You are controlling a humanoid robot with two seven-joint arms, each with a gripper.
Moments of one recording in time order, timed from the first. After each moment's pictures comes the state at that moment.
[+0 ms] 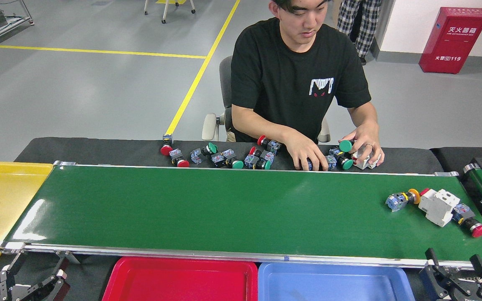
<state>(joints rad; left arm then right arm) 0.18 0.11 0.60 -1.58 -1.40 -0.70 -0.01 0.18 -0.19 -0.31 -1.60 1.13 -0.14 0.03</state>
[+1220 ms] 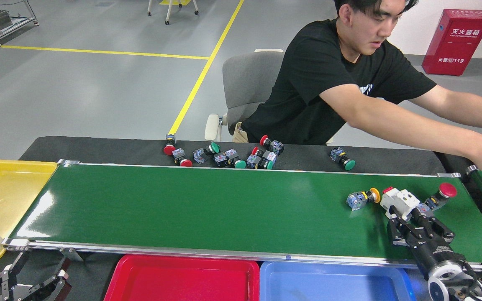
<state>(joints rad) 0.18 0.11 0.60 -1.58 -1.40 -0.70 -0.01 -0.11 -0.28 -0.03 -1.31 1.13 -0.15 0.06</state>
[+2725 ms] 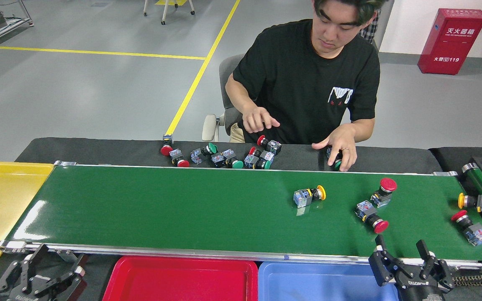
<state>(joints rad) 0.09 0.12 0.44 -1.60 -1.43 -0.78 -0.01 0.13 -0.19 0.05 -1.65 1.16 0.15 0.02</state>
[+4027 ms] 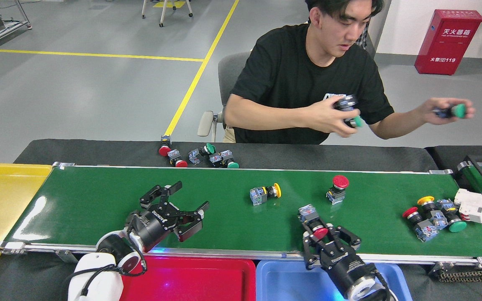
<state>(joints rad) -0.44 0.05 -0.14 -1.08 -1.55 -0.64 -0.05 -0.04 -0.16 0.43 -1.61 1.22 -0.26 0.04</state>
